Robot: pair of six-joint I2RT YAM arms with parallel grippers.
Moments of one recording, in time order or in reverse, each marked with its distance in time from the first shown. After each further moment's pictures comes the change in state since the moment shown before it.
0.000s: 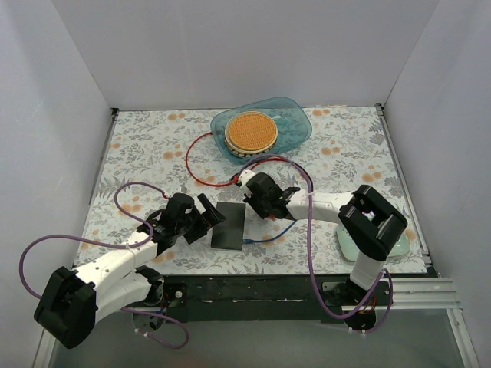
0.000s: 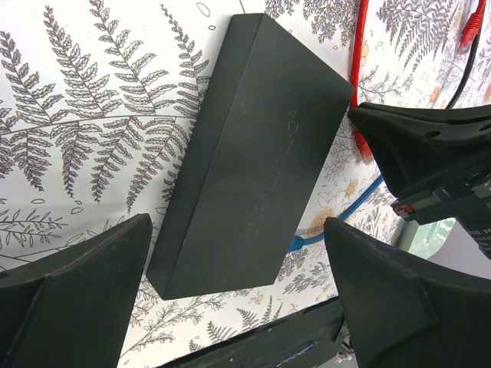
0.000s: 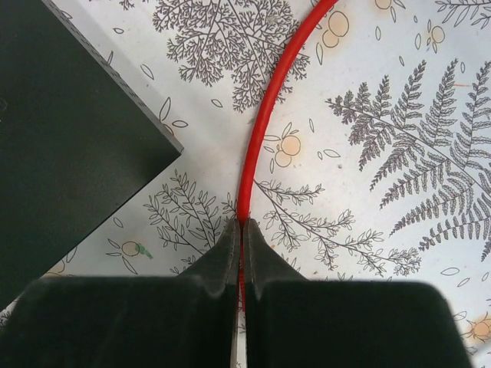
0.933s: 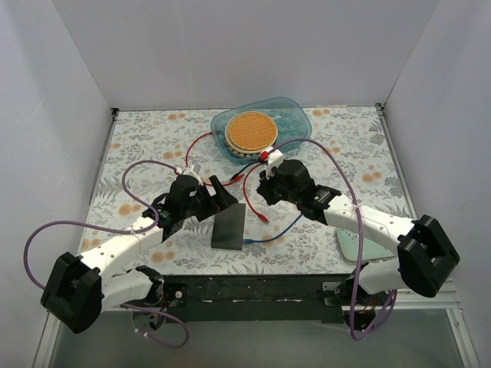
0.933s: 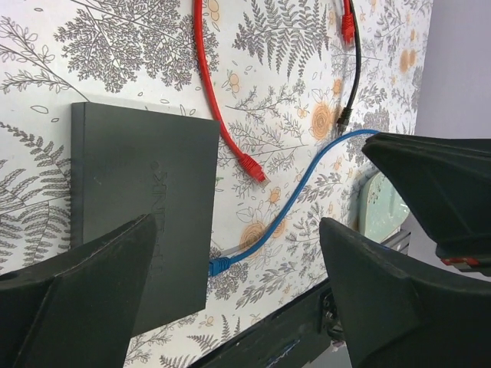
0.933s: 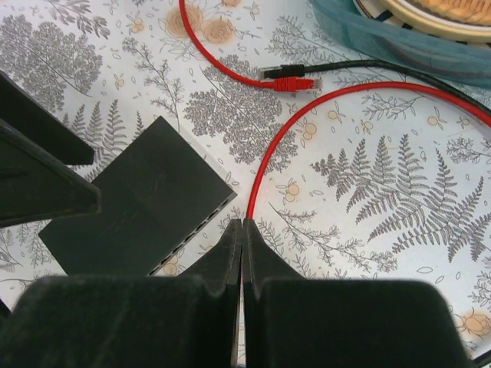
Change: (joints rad) left arm -0.003 0.102 0.167 0.124 0.092 0.156; right arm -0.085 -0.389 -0.114 0.106 -0.189 0.170
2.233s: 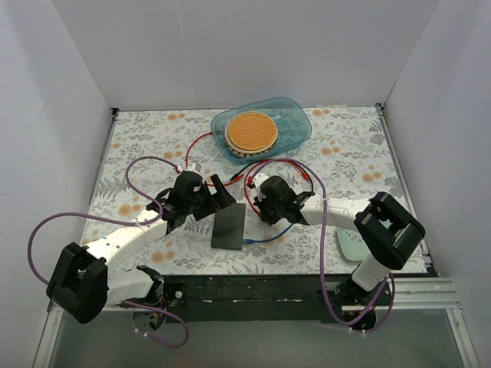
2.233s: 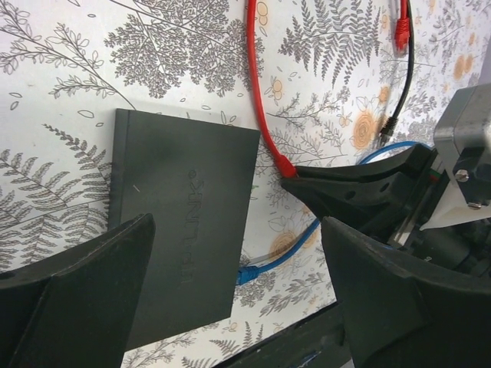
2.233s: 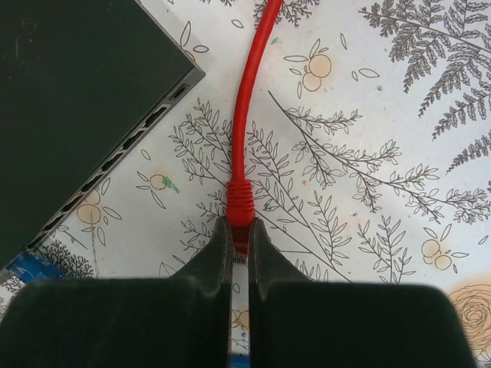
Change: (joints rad) left arm 0.008 0.097 0.065 -0.076 -0.051 0.022; right arm 0.042 0.264 -0.027 -0.088 0.033 -0.040
